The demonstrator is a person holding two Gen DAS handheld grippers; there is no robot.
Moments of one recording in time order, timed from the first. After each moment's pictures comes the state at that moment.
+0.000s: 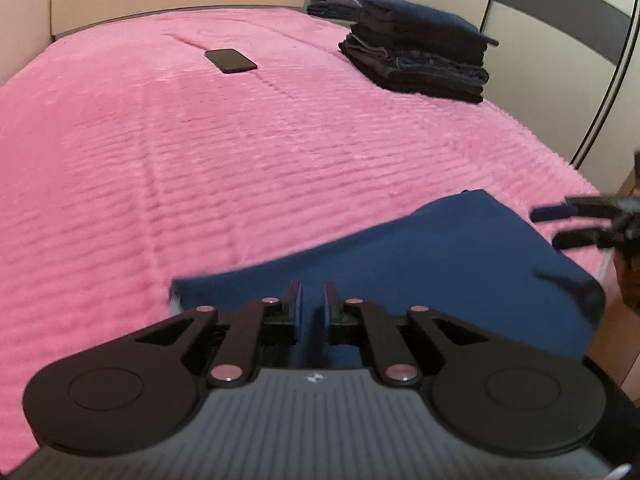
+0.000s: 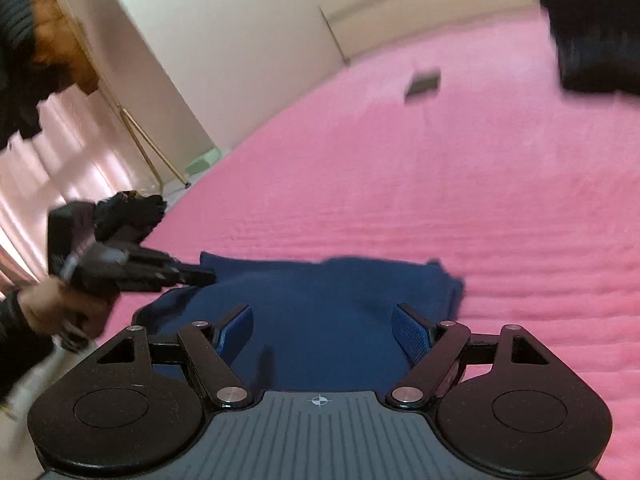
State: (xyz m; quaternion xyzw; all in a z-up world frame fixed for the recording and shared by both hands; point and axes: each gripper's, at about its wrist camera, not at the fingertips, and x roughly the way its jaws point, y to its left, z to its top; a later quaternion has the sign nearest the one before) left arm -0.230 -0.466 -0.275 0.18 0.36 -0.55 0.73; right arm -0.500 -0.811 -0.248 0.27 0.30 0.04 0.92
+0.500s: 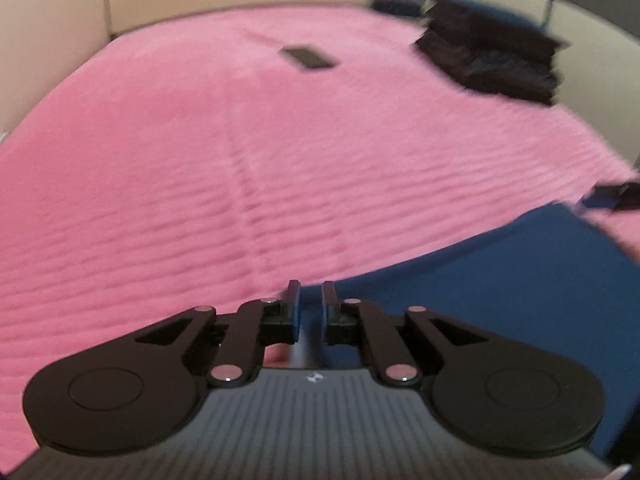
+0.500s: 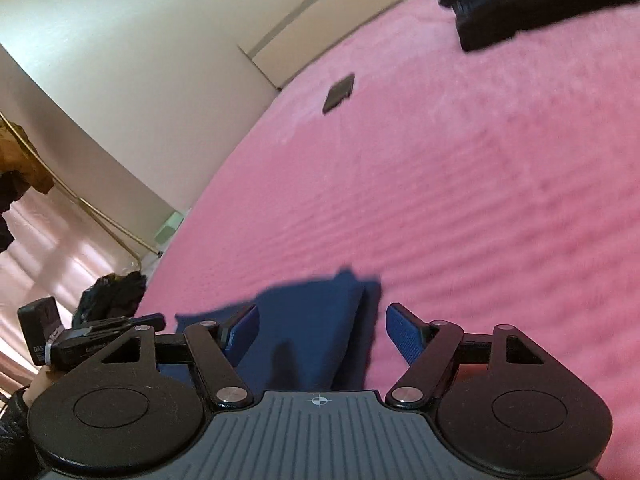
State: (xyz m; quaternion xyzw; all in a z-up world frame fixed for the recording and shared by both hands) left arm -0.207 -0.444 -0.268 0.18 0.34 -0.49 0.78; right arm -0.538 -0.853 -0.259 0.39 0.26 -0.03 0.88
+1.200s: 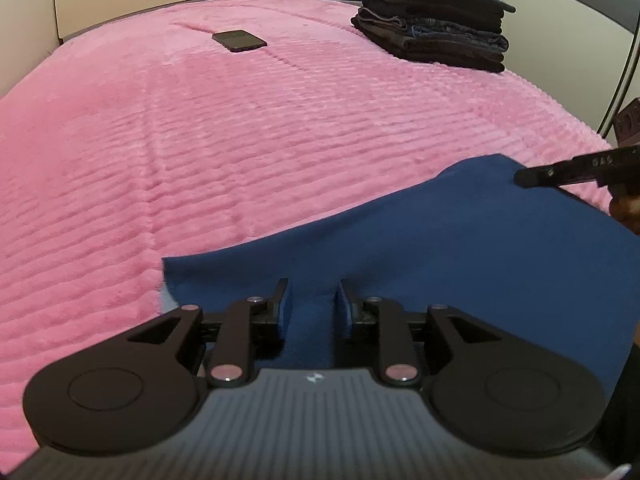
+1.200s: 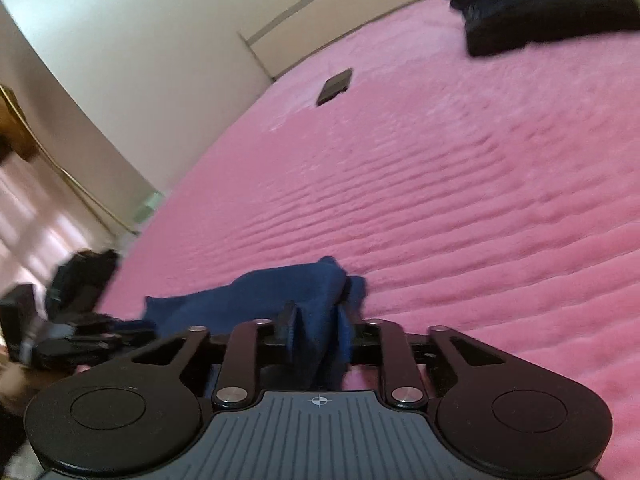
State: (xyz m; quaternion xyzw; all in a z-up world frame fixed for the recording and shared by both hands) left arm -0.240 -0.463 -0.297 0.22 0.35 -0.52 0.75; right arm -0.532 -0.844 -0.256 0.32 0.28 -0.06 0.90
